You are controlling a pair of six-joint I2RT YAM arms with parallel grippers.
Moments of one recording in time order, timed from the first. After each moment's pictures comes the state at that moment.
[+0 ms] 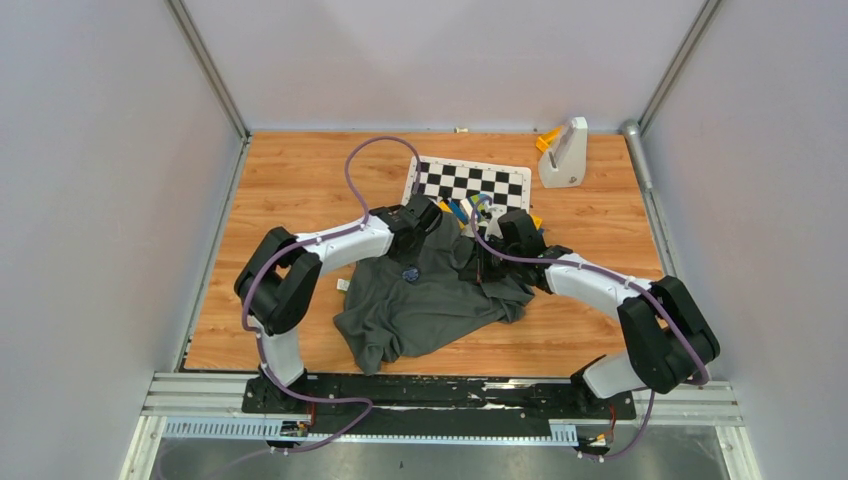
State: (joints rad) left arm -0.74 1.84 1.26 -0.57 -0.29 -0.29; right arm 0.54 1.45 0.73 -0.05 -0.38 0.50
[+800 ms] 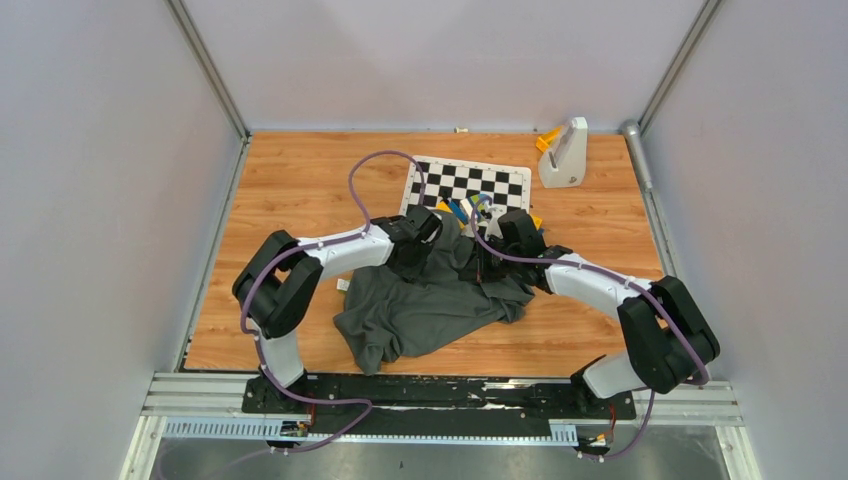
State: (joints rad) left arm -0.76 1.82 1.17 -0.53 -0.14 -0.31; right arm 0.54 1.45 0.73 -0.05 -0.38 0.50
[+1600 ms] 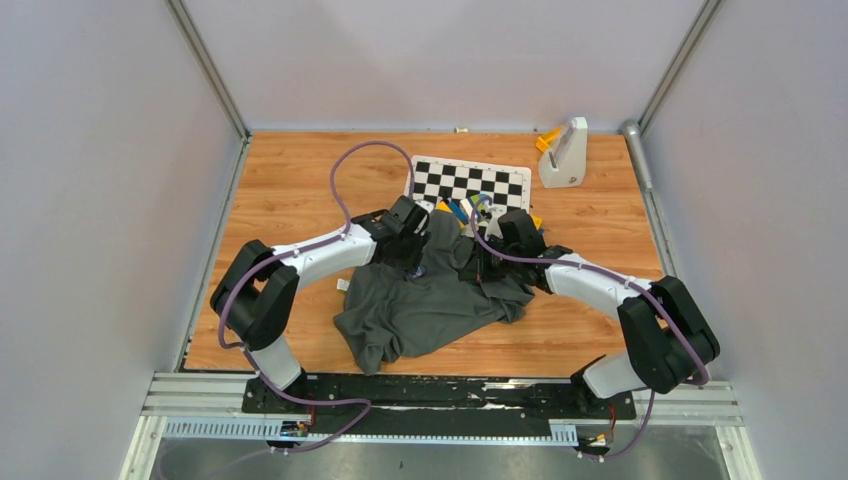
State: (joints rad) left arm -0.72 1.70 1.12 -0.48 -0.12 -0.25; right arm 0.54 1.45 0.73 -0.05 -0.39 0.50
